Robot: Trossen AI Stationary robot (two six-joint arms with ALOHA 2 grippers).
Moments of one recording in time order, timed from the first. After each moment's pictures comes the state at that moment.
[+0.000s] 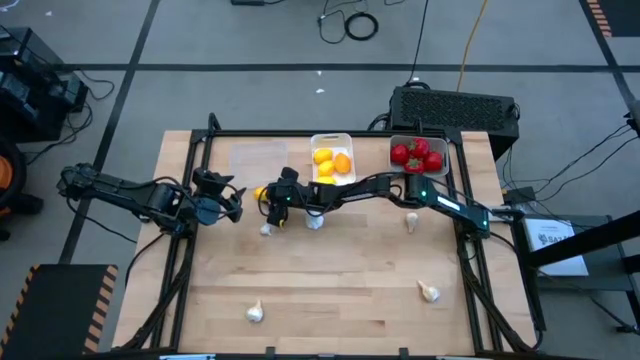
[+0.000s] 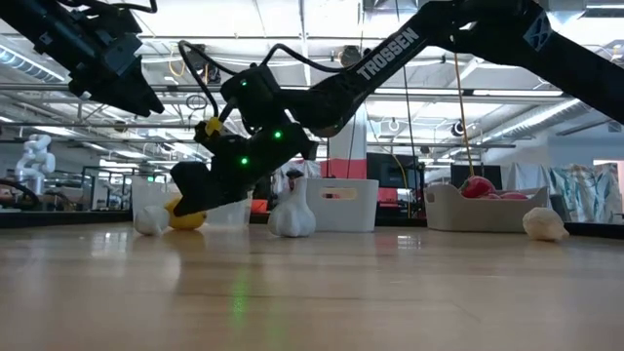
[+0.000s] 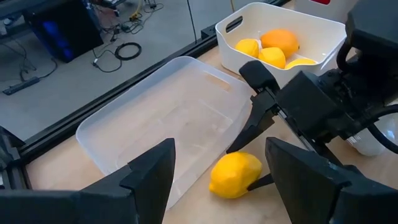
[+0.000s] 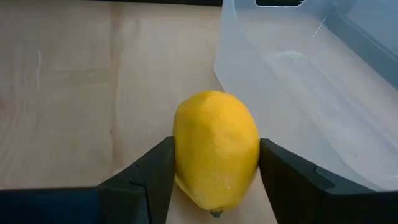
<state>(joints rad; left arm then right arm) -0.23 0.68 0.56 -0.74 -0.86 -0.67 -0.12 2.51 1.82 0.16 0.21 -0.04</state>
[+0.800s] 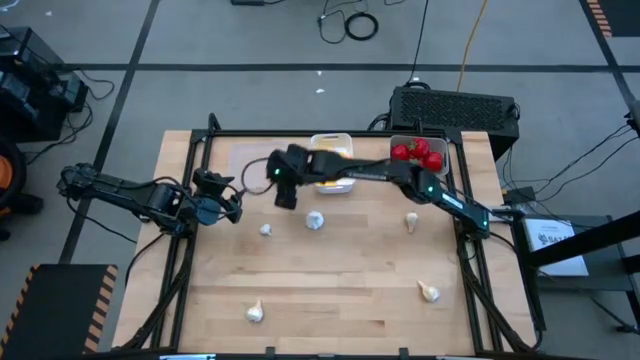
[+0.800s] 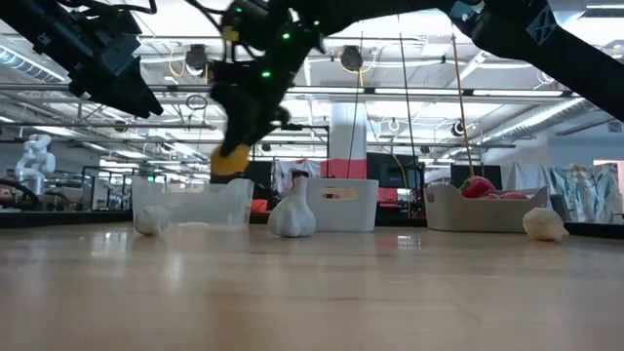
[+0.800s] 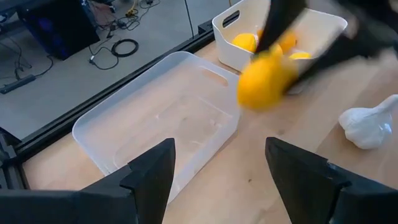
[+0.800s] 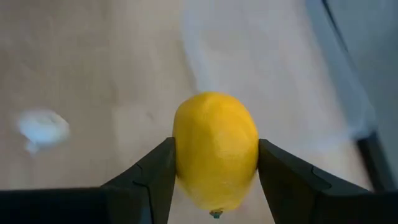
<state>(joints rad) -0.23 0.68 0.56 -0.75 -0.84 -0.67 -0.16 2.43 2.36 -0.85 0.21 -0.06</state>
